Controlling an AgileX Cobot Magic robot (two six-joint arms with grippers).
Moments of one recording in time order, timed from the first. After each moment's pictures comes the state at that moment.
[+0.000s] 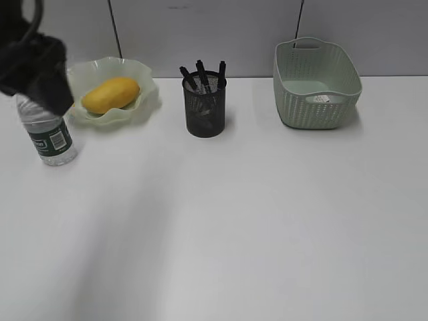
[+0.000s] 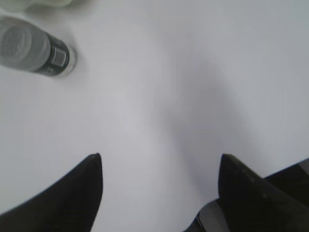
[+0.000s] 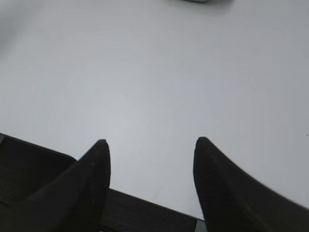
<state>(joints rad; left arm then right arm) -0.56 1.38 -1.31 0.11 1.22 -0.12 0.44 0.22 -0.53 -0.07 1.03 0.10</state>
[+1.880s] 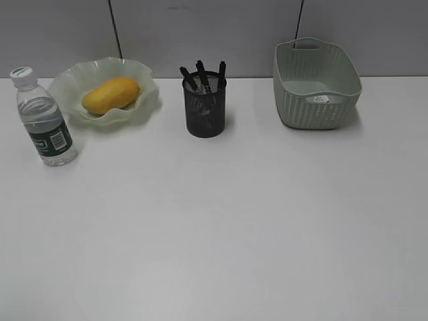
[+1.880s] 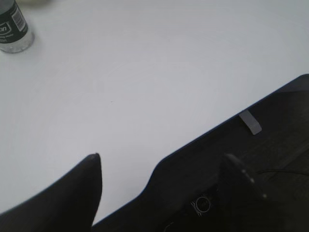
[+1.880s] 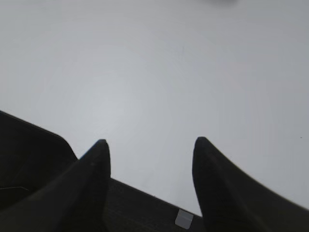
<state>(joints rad) -0.56 0.24 -0.53 -0.08 1.07 -0.04 0.44 0.22 -0.50 -0.07 1.04 -0.01</state>
